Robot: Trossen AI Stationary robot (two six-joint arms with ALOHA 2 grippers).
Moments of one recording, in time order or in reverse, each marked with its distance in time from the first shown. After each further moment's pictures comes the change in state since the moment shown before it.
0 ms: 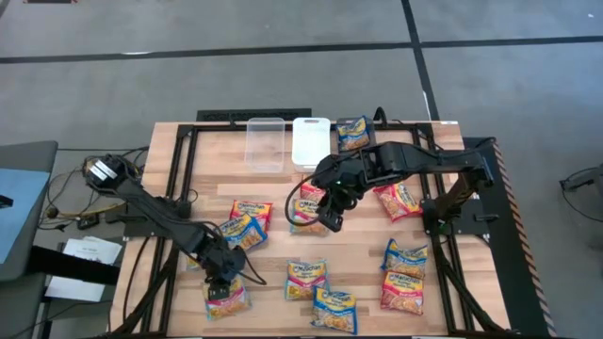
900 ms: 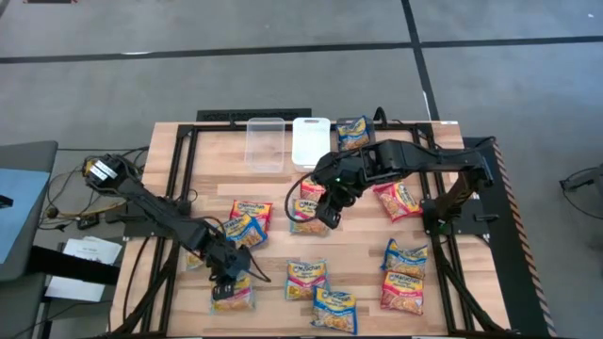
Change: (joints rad) left arm 0.061 -0.026 0.000 0.062 0.002 0.080; right arm -0.026 0.000 0.000 0.005 0.000 0.061
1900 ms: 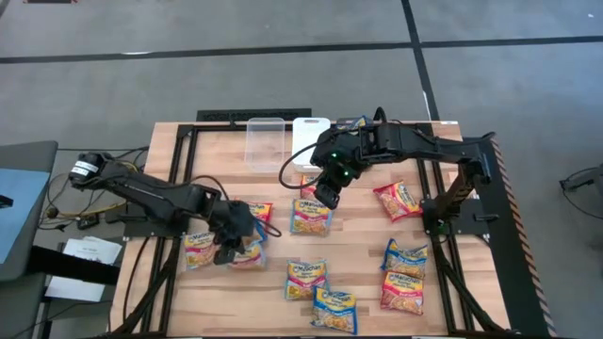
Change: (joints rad) left arm 0.342 -0.193 0.000 -0.128 0.120 0.438; right arm -0.122 0.000 0.000 -0.001 -0.084 -0.132
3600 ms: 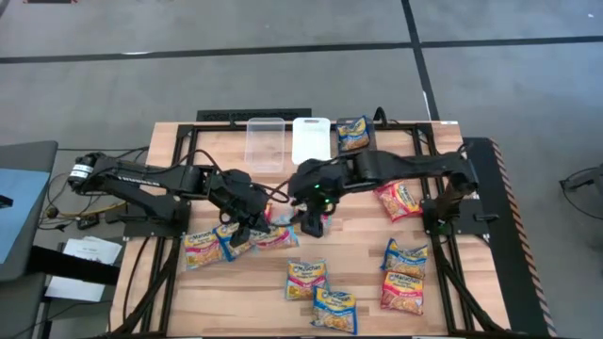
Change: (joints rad) left arm 0.123 0.000 0.250 0.060 -0.057 0.078; right arm 0.134 0.128 0.002 0.229 0.059 -0.207
